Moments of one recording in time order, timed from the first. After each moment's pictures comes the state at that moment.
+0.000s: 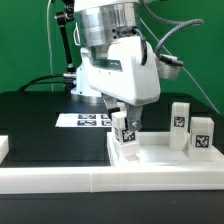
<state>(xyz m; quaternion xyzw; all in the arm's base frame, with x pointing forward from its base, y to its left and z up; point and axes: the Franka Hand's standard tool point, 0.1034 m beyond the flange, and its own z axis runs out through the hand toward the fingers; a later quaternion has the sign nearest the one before) 0.623 -0.006 0.086 -0.80 0.59 0.03 0.08</state>
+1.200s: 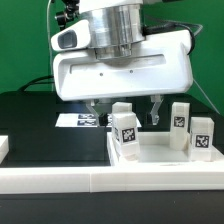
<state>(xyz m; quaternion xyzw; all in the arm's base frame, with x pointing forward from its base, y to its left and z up) 0.623 0.000 0.085 -0.99 0.15 0.00 0.08</state>
